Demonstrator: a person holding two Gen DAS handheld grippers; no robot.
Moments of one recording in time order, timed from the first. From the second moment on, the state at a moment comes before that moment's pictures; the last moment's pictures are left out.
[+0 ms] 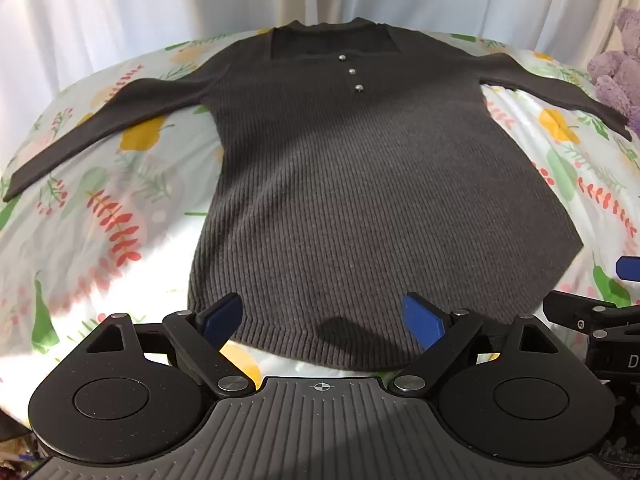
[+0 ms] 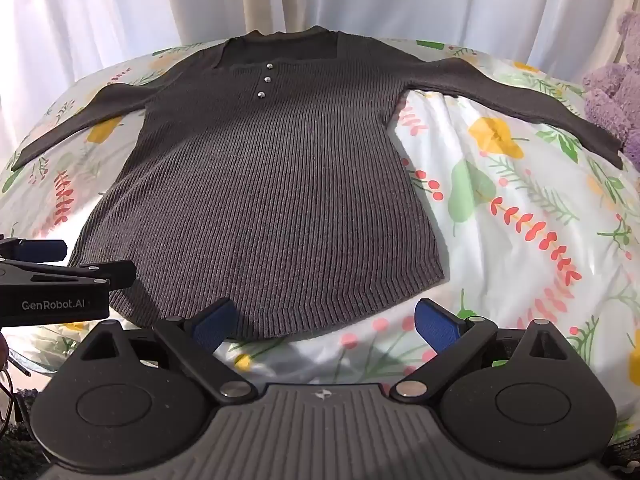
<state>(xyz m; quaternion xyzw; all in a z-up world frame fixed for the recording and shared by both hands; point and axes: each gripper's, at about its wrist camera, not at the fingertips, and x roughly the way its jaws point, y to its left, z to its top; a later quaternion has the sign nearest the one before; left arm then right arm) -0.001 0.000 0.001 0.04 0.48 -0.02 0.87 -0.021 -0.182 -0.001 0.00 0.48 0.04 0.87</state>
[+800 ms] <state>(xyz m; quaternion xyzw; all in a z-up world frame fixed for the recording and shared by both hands) 0.001 -0.001 -0.008 0.05 0.50 -0.02 0.87 -0.023 -0.183 0.000 0.01 0.48 0.04 0.87</state>
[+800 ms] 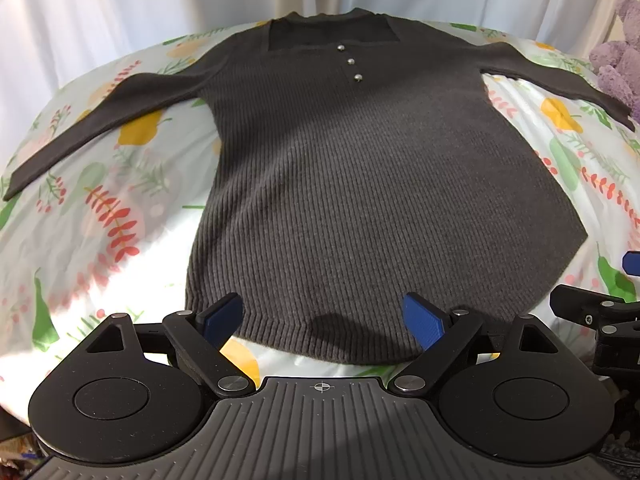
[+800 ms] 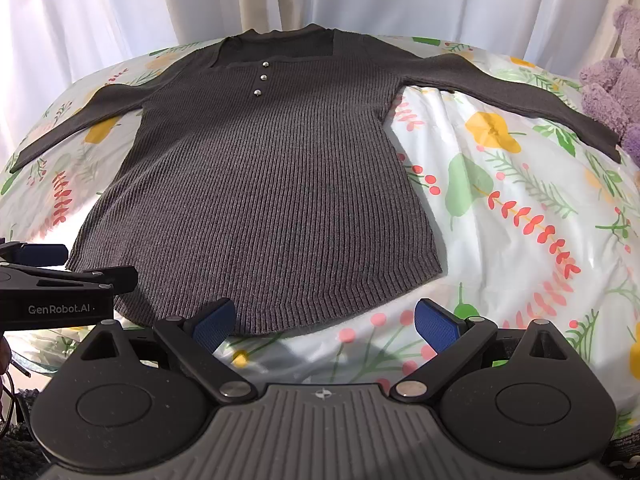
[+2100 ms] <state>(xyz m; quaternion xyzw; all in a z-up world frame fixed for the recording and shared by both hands) 0.005 0.001 -0.013 0.04 0.51 -0.02 0.86 -0.020 -0.182 -0.002 0.01 0.49 0.05 0.87</state>
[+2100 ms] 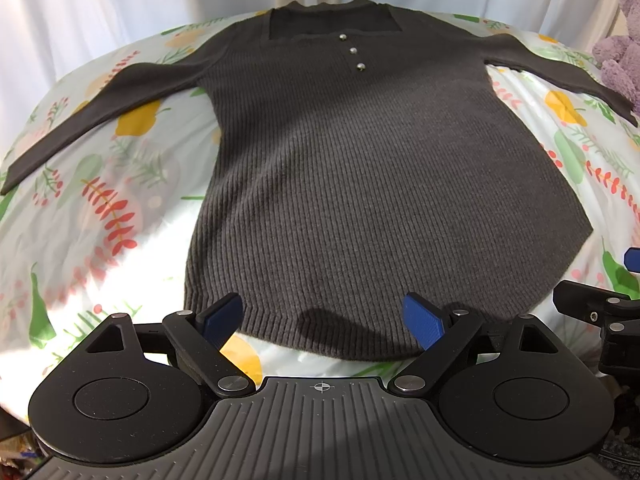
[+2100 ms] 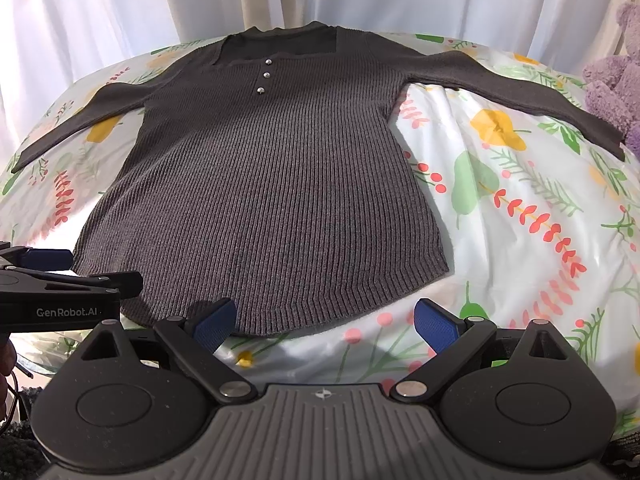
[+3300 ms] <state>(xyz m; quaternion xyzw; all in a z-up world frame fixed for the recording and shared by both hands) 0.014 0.002 -0.019 0.05 0.53 -0.02 0.85 -0.014 -0.183 -0.004 0.02 0.50 0.06 0.86</state>
